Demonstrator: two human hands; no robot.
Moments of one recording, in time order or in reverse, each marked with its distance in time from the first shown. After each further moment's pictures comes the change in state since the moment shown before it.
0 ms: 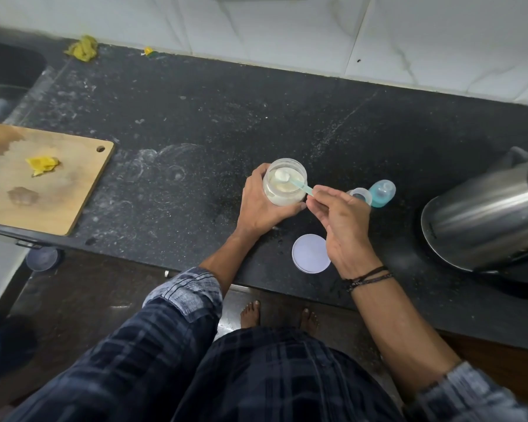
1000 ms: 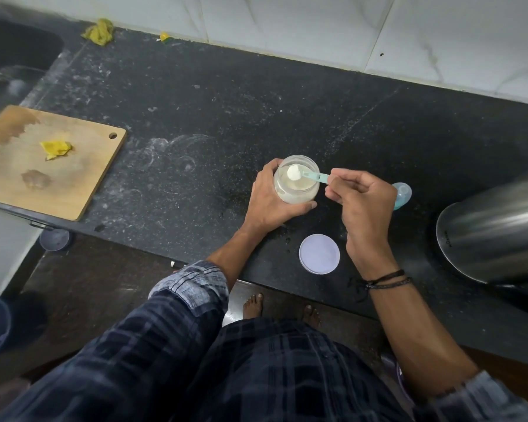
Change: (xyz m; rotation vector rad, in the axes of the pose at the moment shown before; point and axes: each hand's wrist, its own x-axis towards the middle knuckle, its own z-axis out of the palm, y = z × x) left_hand 0.004 -0.012 0.004 -0.037 -0.065 -0.093; right_hand 0.009 -0.014 0.000 -0.355 -0.041 -0.361
